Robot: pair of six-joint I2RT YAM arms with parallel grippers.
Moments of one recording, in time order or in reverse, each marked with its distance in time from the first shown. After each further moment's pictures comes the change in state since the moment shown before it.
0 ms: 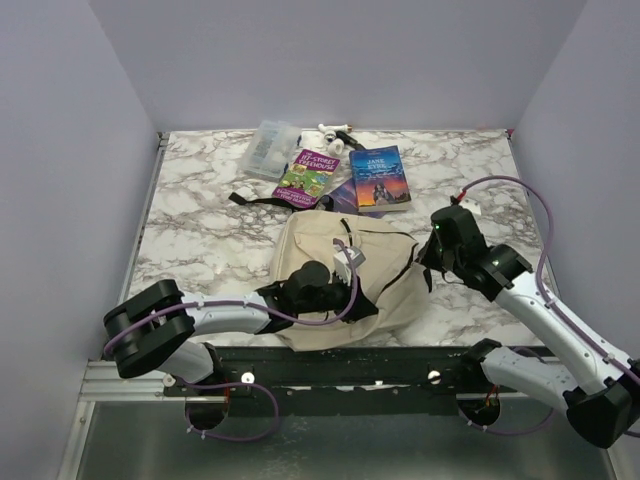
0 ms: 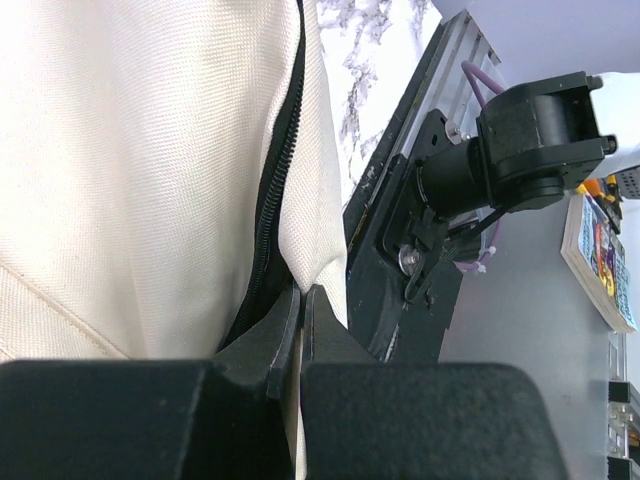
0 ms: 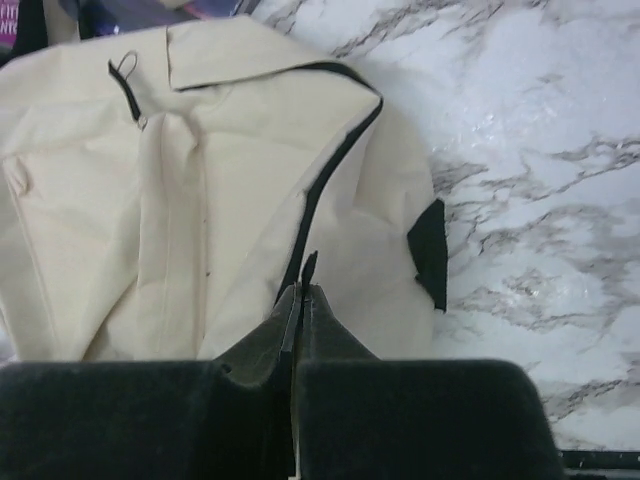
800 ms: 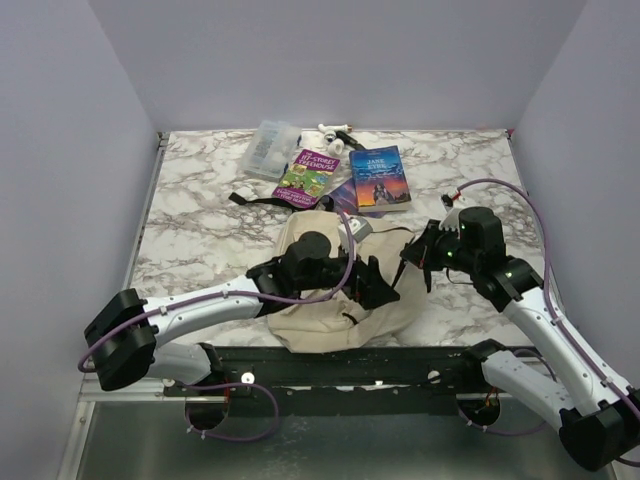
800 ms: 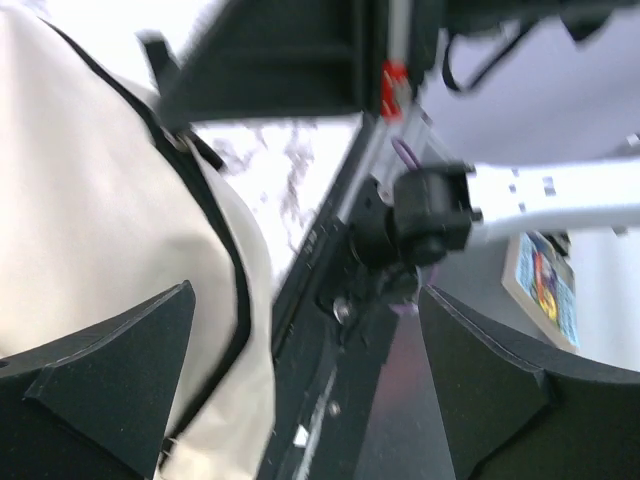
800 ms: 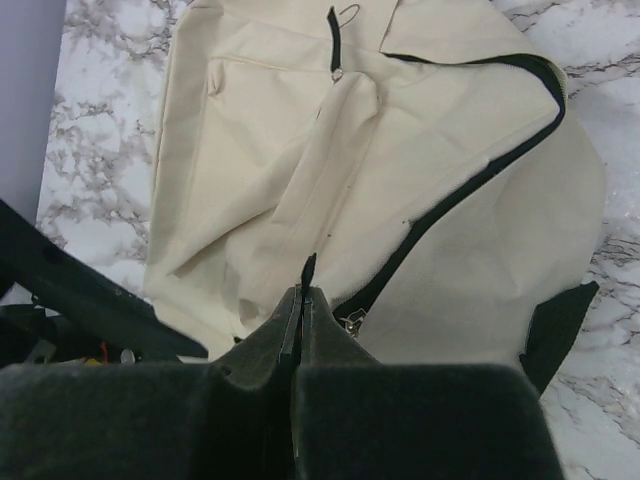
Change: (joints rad) left arm 0.032 -0.125 0.227 -0.275 0.070 0.022; right arm -0.206 -0.111 -0.132 0.269 -0.599 -0.241
